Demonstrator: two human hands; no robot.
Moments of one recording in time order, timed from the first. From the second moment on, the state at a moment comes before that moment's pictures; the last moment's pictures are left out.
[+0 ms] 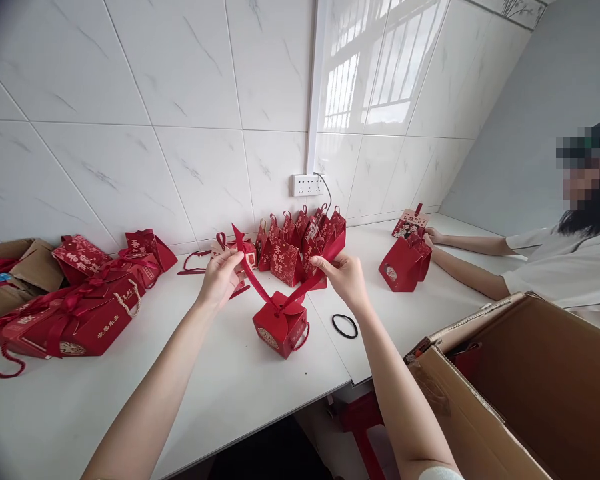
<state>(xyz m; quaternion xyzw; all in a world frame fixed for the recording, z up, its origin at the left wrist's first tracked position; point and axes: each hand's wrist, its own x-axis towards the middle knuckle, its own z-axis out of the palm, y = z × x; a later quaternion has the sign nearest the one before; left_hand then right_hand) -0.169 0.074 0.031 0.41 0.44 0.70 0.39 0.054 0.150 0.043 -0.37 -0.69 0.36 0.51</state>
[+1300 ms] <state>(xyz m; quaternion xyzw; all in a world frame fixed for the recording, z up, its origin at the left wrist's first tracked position) -0.118 0.056 -0.019 0.73 0.67 0.15 -0.02 0.024 0.138 -0.025 -0.24 -0.95 0.14 0.17</state>
